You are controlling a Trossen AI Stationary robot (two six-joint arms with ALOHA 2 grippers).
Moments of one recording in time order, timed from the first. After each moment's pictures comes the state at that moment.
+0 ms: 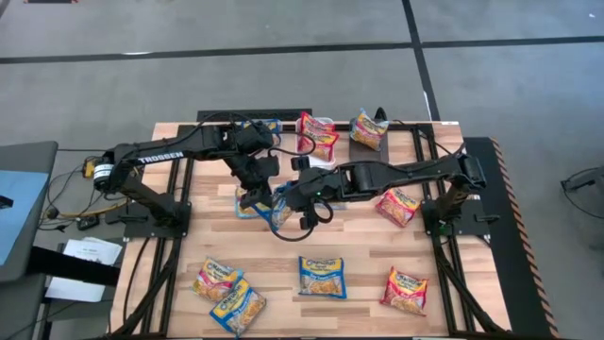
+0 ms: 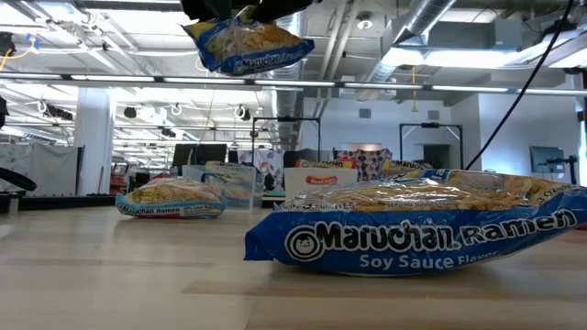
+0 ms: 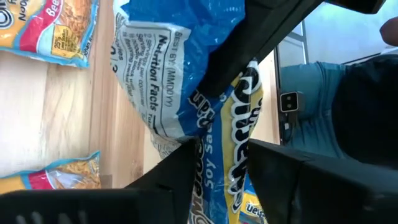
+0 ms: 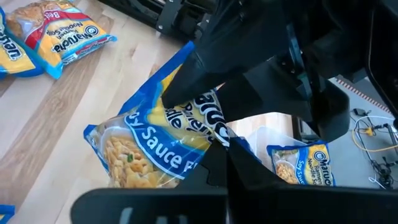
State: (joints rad) left arm 0.25 1.46 1.40 -0.91 0.56 -0.09; right arm 0.10 1.78 1.66 -0.48 0.26 -0.39
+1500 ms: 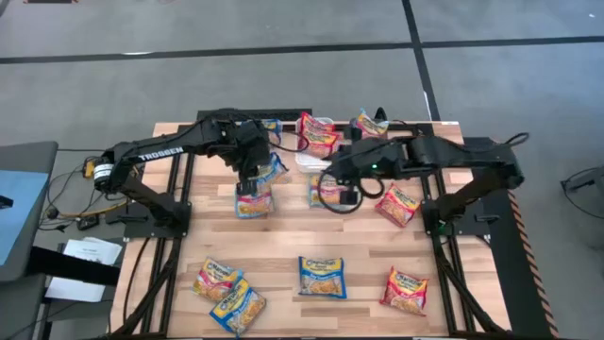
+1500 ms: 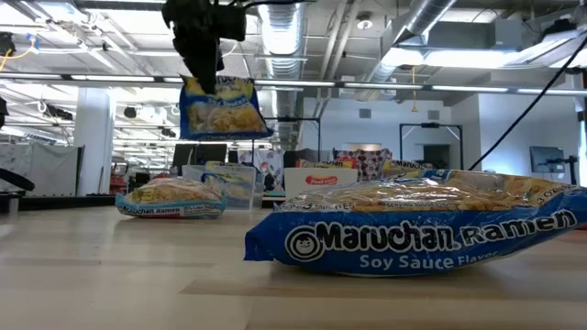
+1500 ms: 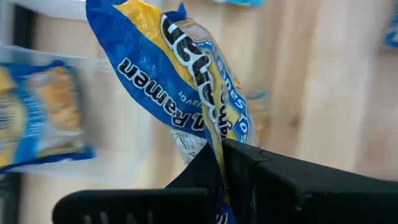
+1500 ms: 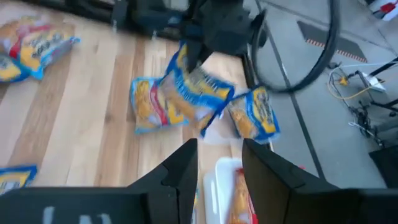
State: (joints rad) left arm 0.32 1.46 1.40 -1.09 -0.01 0.19; right arm 0.07 1.46 1.67 -0.82 0.37 -0.21
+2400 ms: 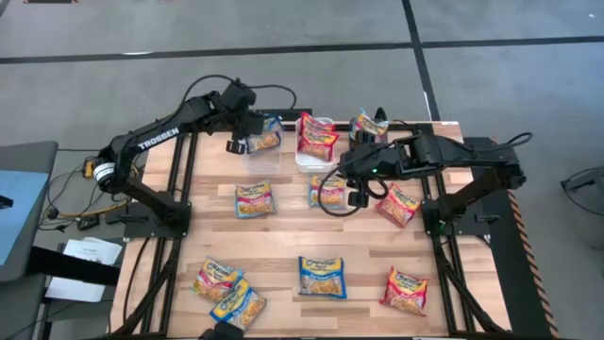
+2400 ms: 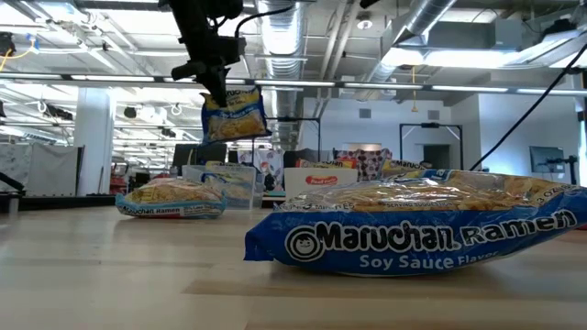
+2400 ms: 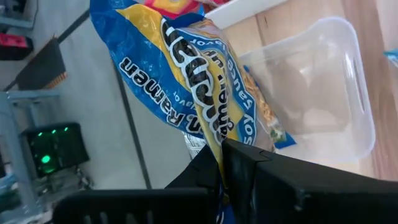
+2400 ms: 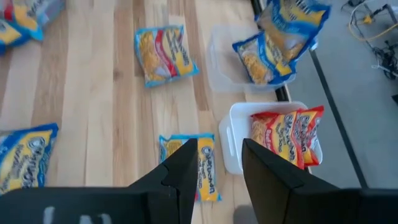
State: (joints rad) left arm 0.61 1.46 1.40 -0.83 -0.25 1.00; right arm 0.07 1.45 1.66 -1.04 0.36 -0.02
